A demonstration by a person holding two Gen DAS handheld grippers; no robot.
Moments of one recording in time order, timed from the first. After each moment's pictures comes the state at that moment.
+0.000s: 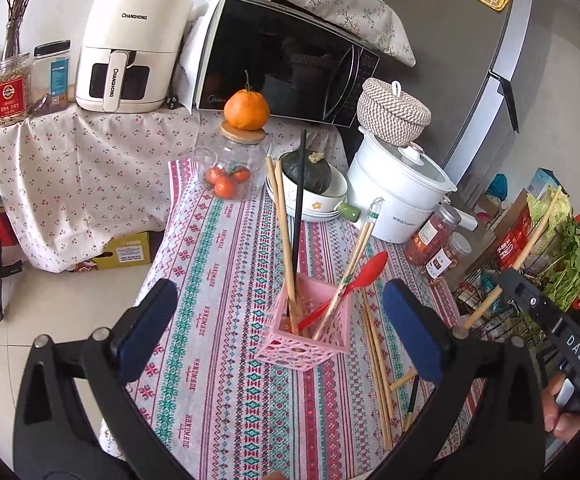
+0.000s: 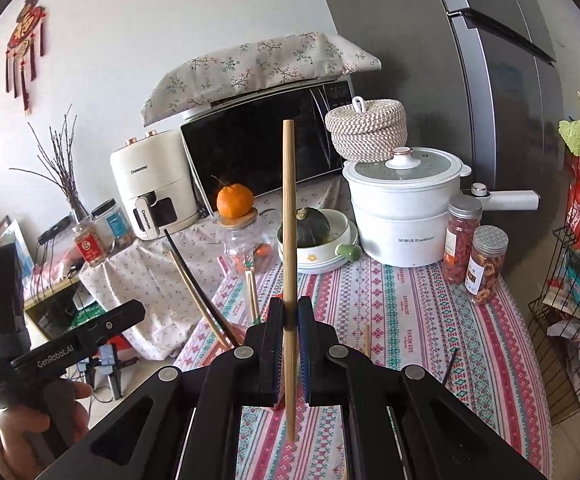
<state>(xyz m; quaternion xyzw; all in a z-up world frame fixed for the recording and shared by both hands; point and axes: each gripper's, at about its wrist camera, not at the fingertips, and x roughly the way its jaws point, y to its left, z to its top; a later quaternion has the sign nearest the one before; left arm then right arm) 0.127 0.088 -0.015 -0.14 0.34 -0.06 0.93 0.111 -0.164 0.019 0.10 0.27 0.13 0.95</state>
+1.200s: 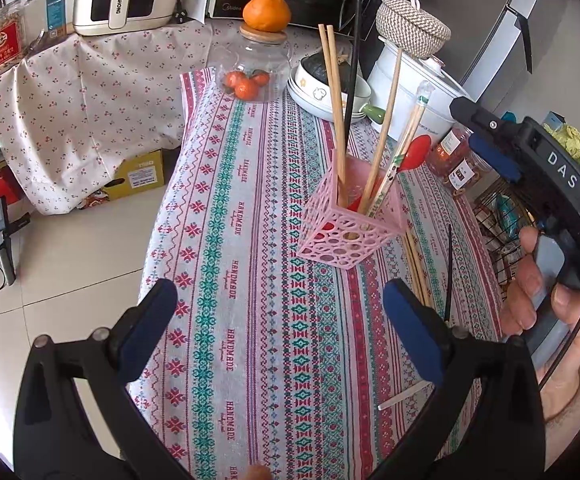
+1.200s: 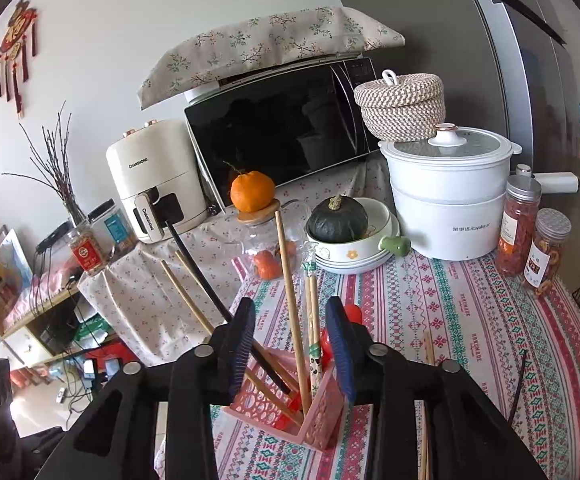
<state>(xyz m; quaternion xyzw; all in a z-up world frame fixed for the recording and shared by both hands) 0.109 0.109 -0.063 -0.11 0.47 -0.09 0.87 0.167 -0.100 -0.015 0.13 0.27 0.14 0.94</state>
